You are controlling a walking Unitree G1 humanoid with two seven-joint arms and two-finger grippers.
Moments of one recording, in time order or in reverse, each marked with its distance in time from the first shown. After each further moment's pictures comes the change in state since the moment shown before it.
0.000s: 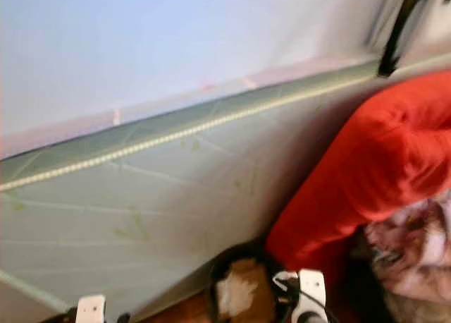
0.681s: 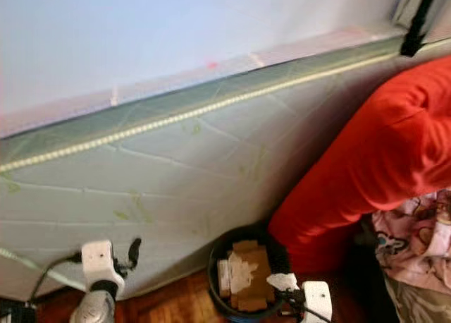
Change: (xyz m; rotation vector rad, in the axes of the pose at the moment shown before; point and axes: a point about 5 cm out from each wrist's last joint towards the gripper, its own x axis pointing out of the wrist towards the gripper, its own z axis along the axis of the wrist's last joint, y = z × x) left arm -0.009 -0.034 0.109 -0.043 -0.577 -0.073; right arm -0.018 -0.008 -0.012 -0.048 -0.138 0.125
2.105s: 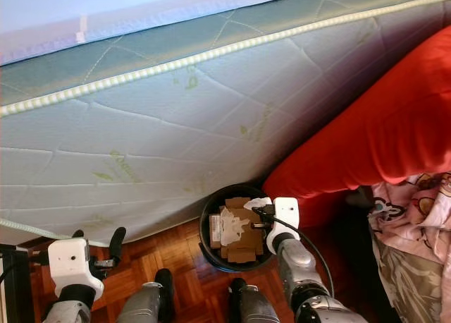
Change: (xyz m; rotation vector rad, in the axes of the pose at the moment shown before) left arm -0.056 0.004 0.064 0.057 -0.100 0.003; right arm 0.077 0.050 0.140 -0.020 -0.158 0.028
